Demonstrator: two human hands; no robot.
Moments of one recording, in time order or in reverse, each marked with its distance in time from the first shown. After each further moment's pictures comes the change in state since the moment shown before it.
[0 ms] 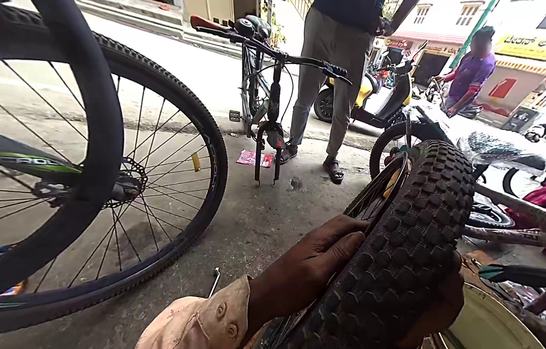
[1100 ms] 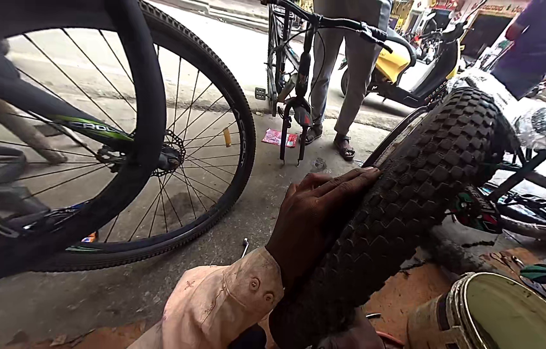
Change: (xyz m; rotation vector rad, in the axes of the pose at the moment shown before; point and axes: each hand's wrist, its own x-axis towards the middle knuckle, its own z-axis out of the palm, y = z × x) left_hand -0.024 -0.017 -0.029 1.013 0.424 0.297; right_hand -0.112 0.045 -0.083 -0.248 -0.440 0.705
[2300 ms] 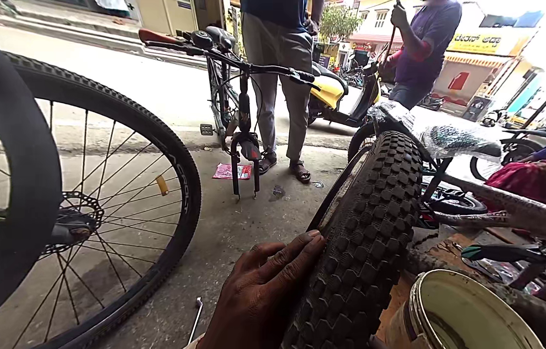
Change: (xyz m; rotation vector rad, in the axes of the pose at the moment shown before) left_hand -0.013 0.006 0.016 -0.019 0.004 0.130; right_hand 0.035 -0.056 0.023 0.216 0.430 -0.603
